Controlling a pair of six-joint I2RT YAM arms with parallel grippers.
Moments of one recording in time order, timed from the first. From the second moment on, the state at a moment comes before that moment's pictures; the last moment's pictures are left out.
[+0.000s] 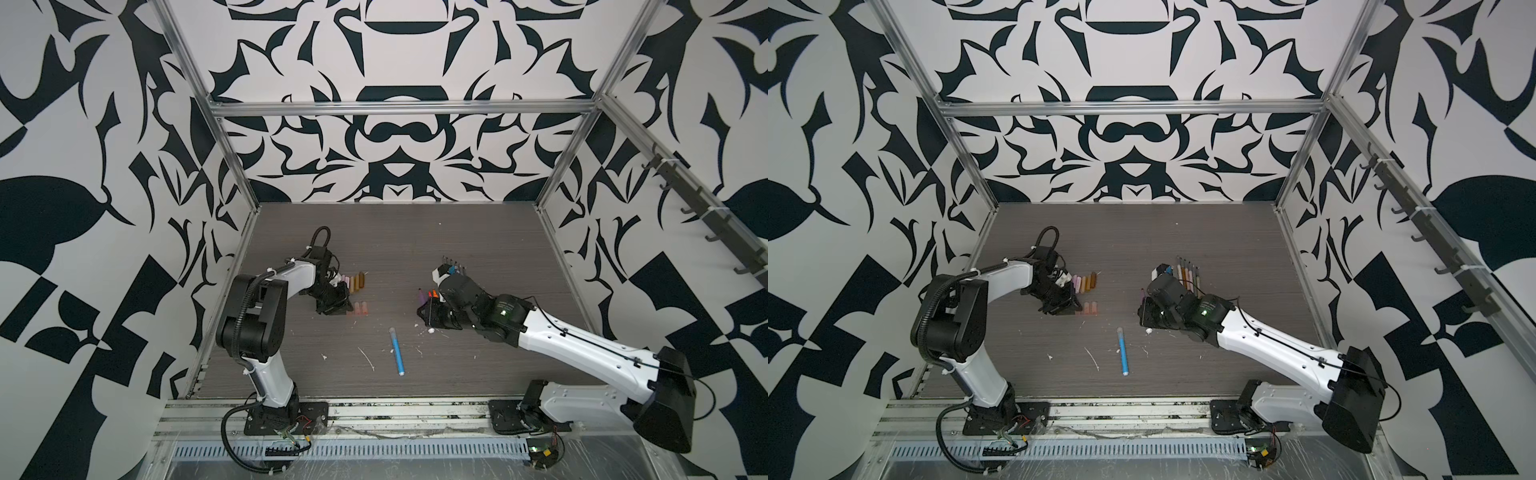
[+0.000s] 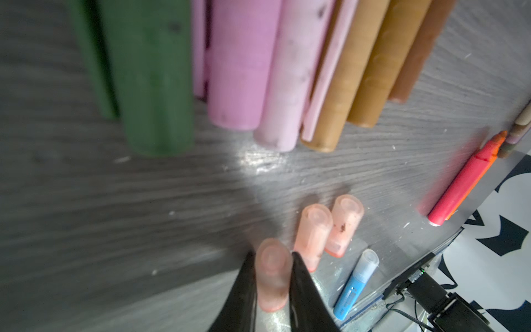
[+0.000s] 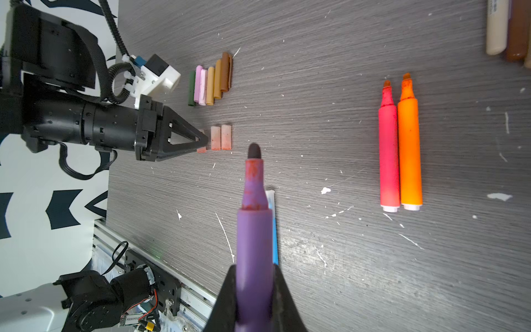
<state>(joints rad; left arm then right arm) -0.21 1.77 1.01 -0.71 0.50 -0.40 0.90 1.19 0.93 -0.55 -0.02 0.94</state>
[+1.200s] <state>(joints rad) -0.21 1.54 1.15 -0.80 0.55 -0.48 0.81 1.64 1.12 -0.74 0.07 0.58</state>
